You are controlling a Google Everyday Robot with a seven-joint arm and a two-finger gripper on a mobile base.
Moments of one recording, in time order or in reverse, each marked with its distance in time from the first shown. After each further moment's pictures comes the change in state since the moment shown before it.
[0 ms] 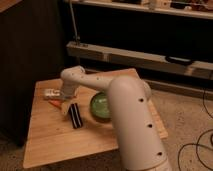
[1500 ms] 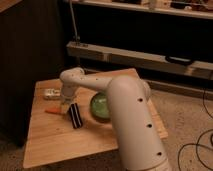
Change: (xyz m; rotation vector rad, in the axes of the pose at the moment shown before) arm 0.001 0.029 0.003 -0.057 0.019 0.024
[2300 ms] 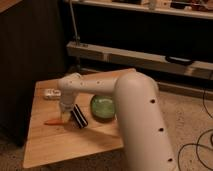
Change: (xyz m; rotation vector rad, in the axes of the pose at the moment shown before) arm 0.003 0.064 -0.003 -0.053 0.049 -0.037
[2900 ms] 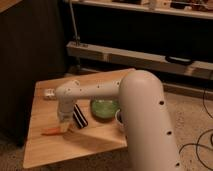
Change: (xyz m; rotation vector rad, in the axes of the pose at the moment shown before) arm -0.017 0.057 0.010 -0.039 0.014 -0.006
